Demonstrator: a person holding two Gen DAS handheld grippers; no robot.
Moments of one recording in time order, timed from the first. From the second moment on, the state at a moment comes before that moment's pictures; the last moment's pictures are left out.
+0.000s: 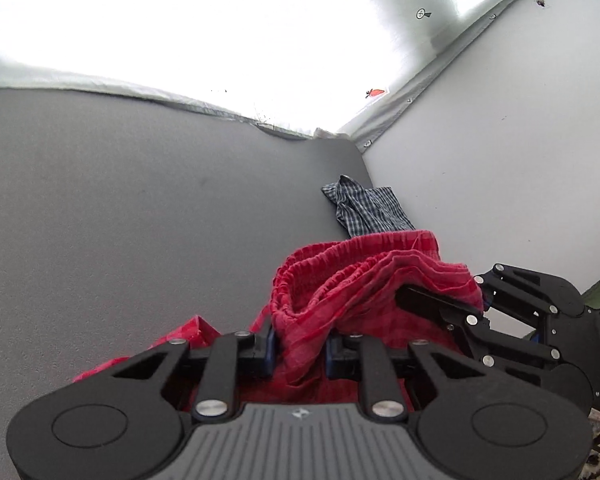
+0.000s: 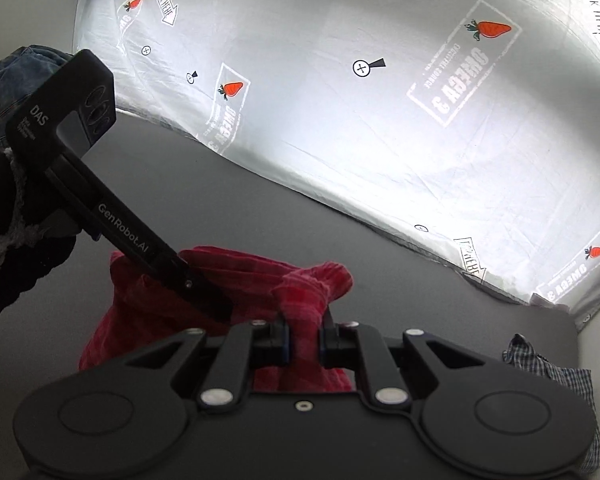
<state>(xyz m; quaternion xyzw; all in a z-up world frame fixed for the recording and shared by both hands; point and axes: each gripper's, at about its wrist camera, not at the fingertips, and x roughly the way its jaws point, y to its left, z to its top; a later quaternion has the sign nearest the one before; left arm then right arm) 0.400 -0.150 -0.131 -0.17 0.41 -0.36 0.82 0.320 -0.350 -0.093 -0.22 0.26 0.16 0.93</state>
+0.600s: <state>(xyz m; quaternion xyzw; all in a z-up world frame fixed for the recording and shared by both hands) 0.349 -0.489 -0.058 -0.12 0.36 -0.25 0.89 0.278 -0.628 -0.057 -0.25 0.17 0.07 0.95</state>
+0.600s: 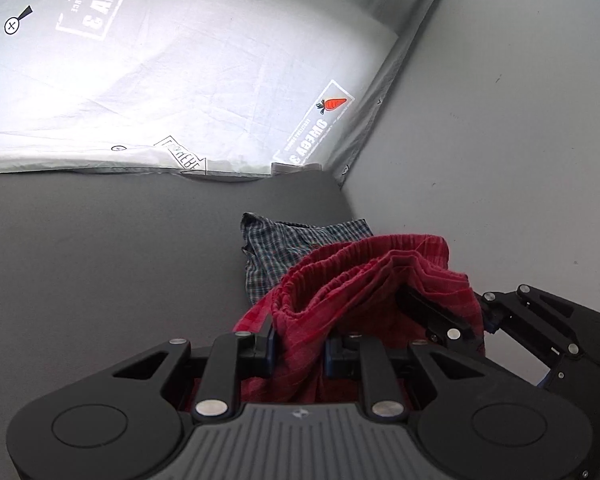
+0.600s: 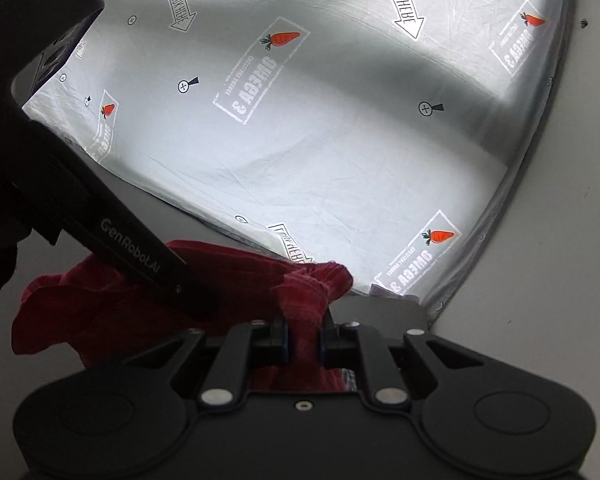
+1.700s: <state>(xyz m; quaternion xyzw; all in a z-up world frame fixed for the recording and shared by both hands) 0.601 -0.612 -0.125 -0.07 0.41 -0.21 0.88 0.528 -0.794 -0.151 -0.26 0.23 0.00 0.94</state>
